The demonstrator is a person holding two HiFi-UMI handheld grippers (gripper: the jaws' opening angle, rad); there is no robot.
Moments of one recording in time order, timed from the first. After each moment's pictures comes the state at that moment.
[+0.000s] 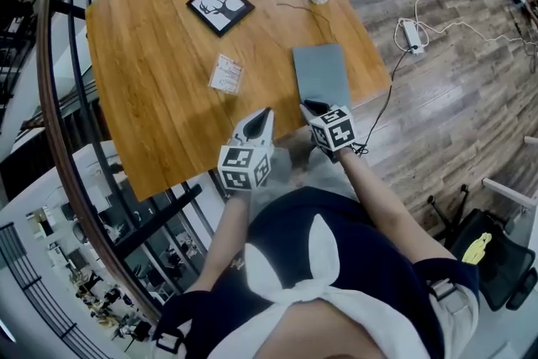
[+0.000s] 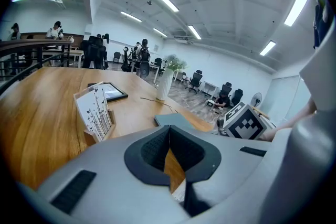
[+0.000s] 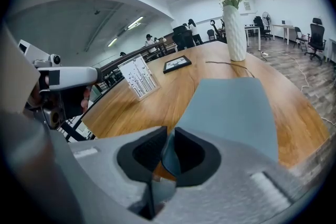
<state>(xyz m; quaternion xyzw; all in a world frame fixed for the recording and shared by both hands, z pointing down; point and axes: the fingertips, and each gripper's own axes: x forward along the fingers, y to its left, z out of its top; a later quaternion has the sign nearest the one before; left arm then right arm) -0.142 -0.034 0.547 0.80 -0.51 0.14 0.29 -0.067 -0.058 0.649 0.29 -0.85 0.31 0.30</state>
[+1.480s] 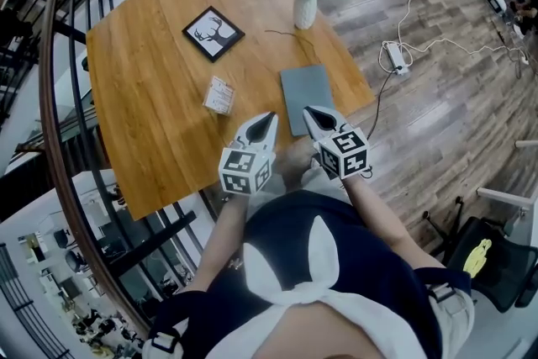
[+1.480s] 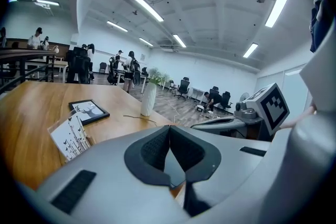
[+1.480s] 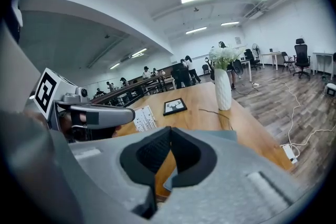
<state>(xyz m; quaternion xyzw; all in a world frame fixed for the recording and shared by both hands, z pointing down) -0.102 -0.053 0.492 0.85 -0.47 0.11 0.22 -0.032 -0.071 0.509 0.38 -0.89 0.22 0.15</state>
